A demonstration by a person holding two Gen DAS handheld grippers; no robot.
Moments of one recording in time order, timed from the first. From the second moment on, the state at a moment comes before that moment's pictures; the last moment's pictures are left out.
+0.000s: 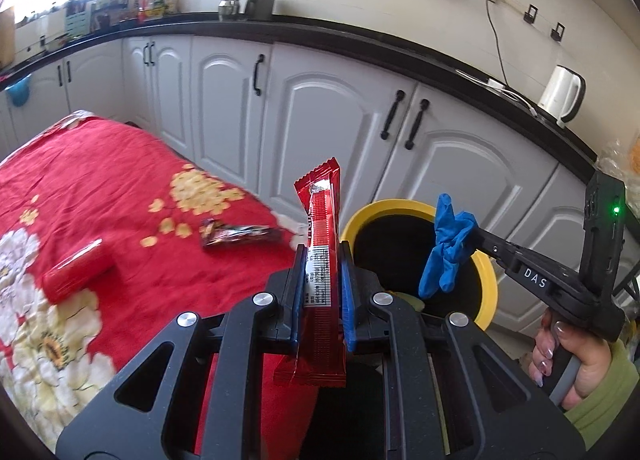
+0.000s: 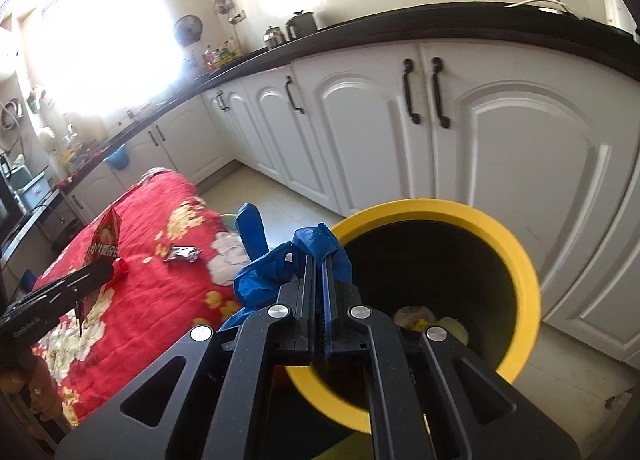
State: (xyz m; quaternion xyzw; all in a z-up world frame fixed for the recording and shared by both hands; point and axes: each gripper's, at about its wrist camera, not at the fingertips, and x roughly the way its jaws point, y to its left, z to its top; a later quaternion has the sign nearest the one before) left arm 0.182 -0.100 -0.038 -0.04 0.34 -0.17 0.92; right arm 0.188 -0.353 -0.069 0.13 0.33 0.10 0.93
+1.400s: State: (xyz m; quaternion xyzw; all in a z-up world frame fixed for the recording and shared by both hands) left arm 0.228 -0.219 -0.079 -0.01 0.39 -0.23 0.89; right arm 0.186 -0.437 -0.112 0.17 0.36 0.01 0.92
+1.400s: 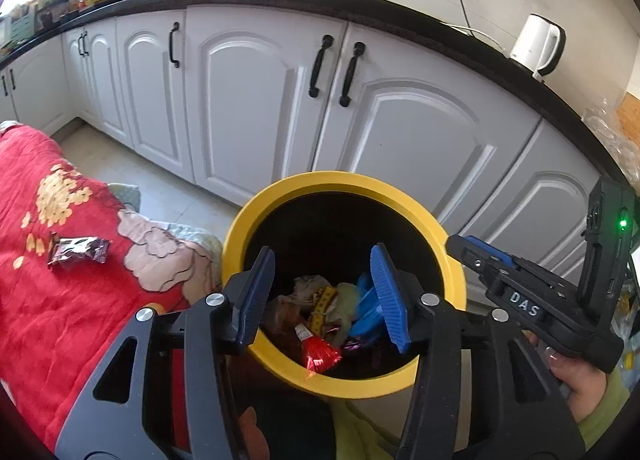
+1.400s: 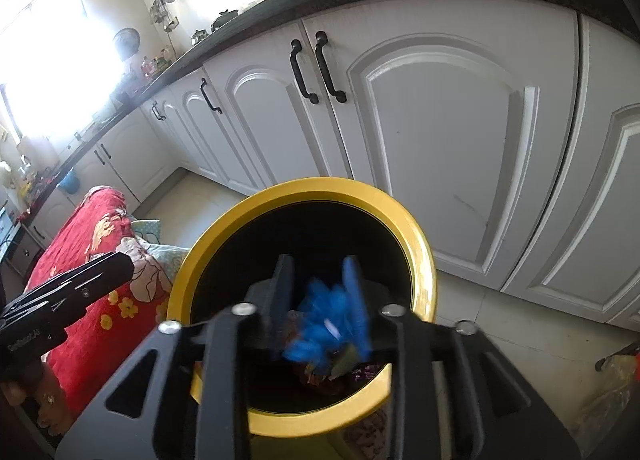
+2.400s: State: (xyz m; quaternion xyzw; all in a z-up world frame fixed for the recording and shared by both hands) left arm 0.212 -0.110 -0.046 -0.05 0.34 -0.14 0.93; right arm 0.182 -0.364 -0.073 0.14 0.32 0.08 0.93
